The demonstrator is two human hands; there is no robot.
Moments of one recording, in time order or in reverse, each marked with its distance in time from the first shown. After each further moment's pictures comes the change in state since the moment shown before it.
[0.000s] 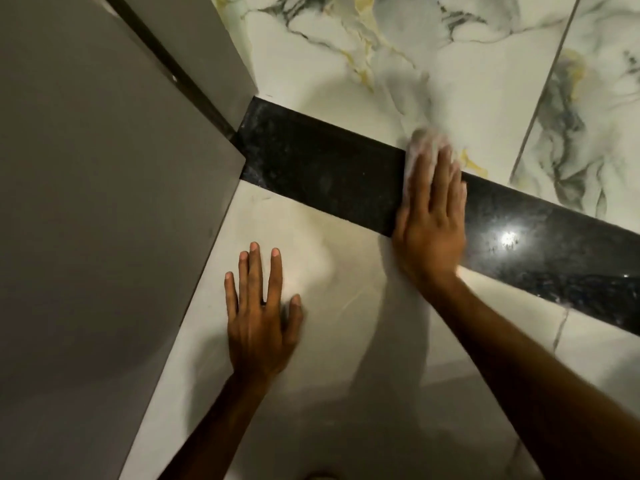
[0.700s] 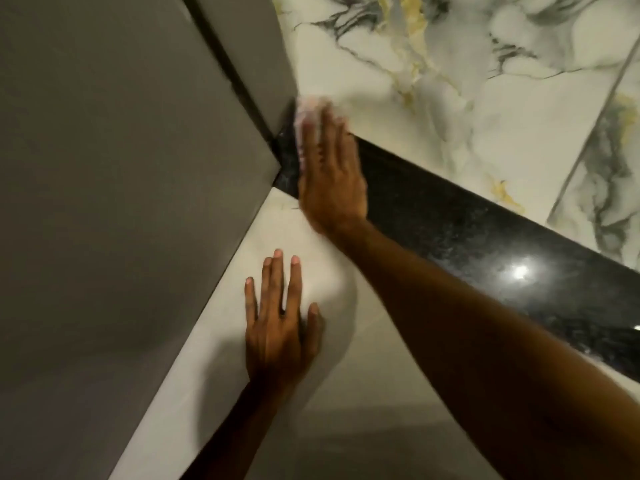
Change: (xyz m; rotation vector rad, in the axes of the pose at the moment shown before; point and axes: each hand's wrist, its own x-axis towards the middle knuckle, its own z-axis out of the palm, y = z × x) left_hand 0.000 0.009 0.006 -0.032 0.098 -0.057; right_hand 0.077 -0.154 0.051 0.068 -0.094 -0.371
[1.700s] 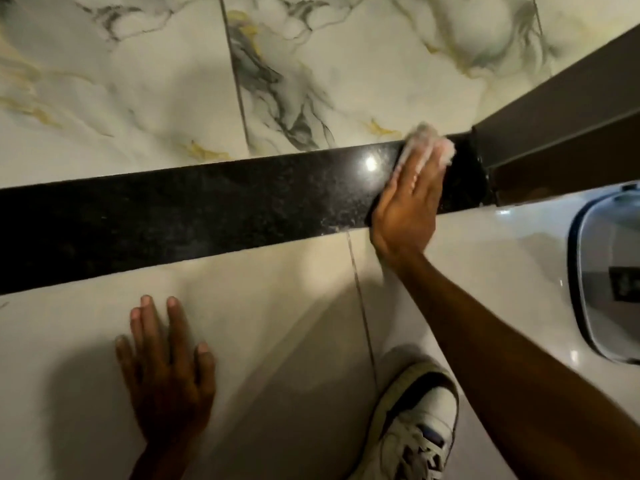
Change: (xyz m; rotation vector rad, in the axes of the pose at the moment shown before) left_hand -0.018 0.073 0.010 0.029 -0.289 0.457; right_hand -0.302 0.293 -0.119 -0.169 0.460 1.075
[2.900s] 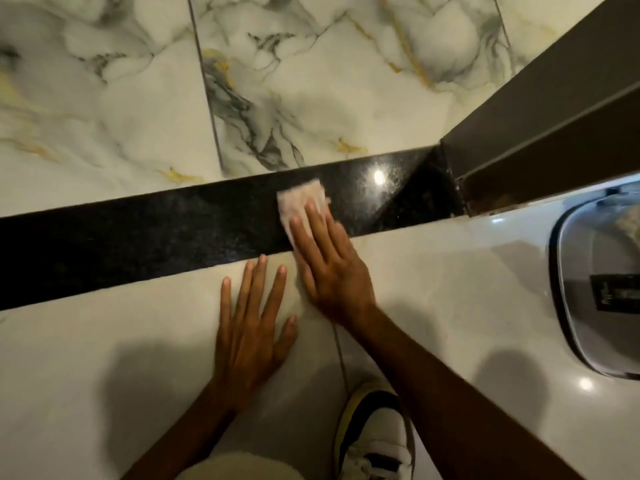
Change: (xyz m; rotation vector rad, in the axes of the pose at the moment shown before) left_hand 0.055 0.123 0.023 0.070 -0.153 0.441; right_hand -0.066 0.009 -0.007 0.089 -0.262 -0.620
